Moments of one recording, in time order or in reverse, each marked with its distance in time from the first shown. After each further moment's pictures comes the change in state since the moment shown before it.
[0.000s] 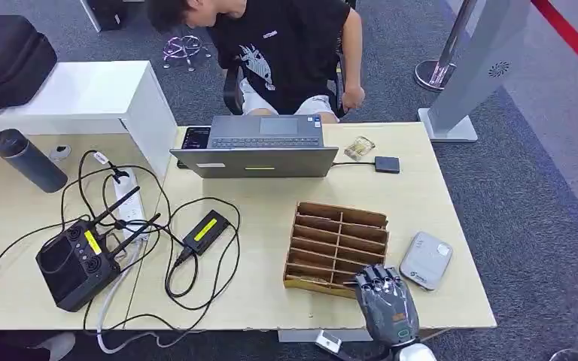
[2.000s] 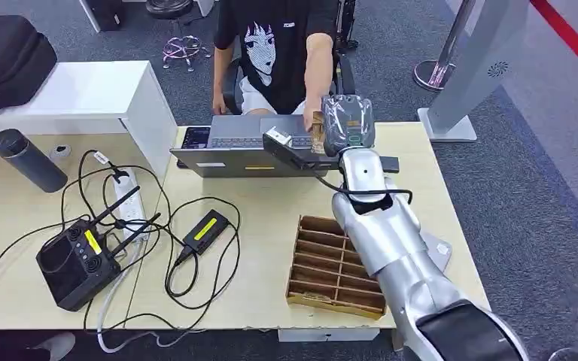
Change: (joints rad) left arm -0.034 0.036 -0.093 0.000 -0.163 -0.061 -0.016; right arm -0.968 0.252 0.043 0.558 0.035 0.350 0.345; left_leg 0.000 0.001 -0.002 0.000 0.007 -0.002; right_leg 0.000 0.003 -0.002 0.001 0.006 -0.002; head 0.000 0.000
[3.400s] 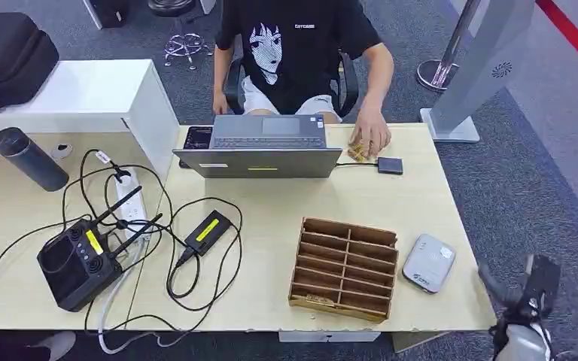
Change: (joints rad) left arm 0.033 -0.016 0.072 0.000 0.096 0.052 0.047; right arm 0.498 -0.346 -1.132 0.197 -1.191 0.213 -0.639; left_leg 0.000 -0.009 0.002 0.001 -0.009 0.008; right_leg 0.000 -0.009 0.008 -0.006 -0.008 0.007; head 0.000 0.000
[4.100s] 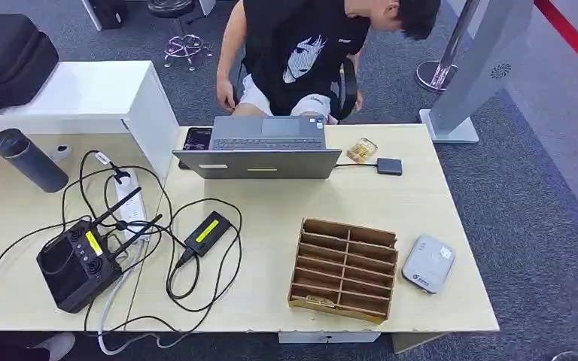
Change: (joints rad) left arm -0.003 -0.005 0.021 0.000 -0.017 0.000 0.011; right arm 0.223 -0.021 -0.362 0.307 -0.145 0.056 0.385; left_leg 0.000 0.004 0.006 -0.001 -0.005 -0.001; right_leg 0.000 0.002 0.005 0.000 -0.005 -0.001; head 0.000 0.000
